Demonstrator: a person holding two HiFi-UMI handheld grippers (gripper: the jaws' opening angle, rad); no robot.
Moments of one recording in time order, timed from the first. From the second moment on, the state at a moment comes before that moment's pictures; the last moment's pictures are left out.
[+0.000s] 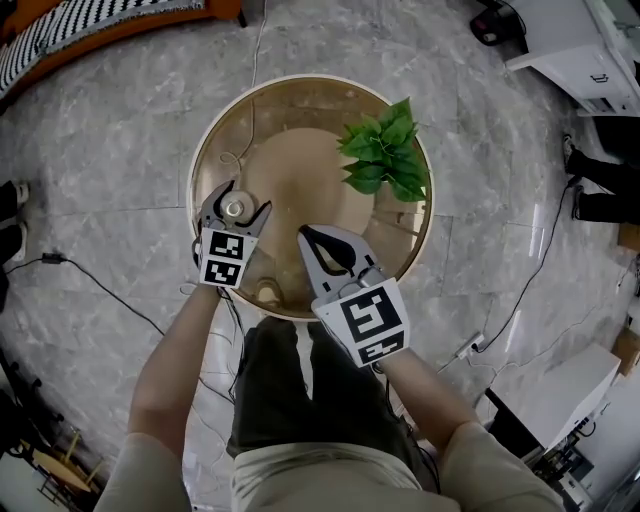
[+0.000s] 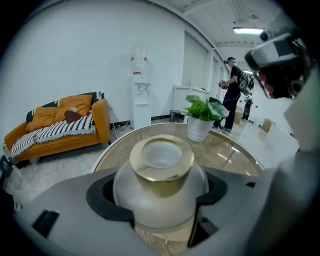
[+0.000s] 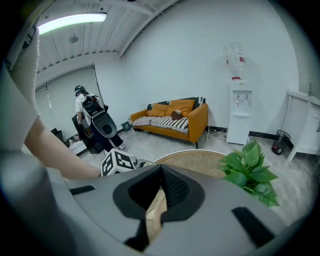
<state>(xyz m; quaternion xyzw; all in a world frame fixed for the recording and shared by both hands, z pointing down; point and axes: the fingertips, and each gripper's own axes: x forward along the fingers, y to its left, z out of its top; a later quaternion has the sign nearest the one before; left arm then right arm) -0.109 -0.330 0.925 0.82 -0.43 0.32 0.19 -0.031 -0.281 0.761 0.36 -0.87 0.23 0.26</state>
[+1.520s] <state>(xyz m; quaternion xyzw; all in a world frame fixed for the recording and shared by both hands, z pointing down) -0.075 -0.147 0.381 0.86 -0.42 0.27 0.08 0.038 -0.153 0.363 0.38 -0.90 0.14 0.18</state>
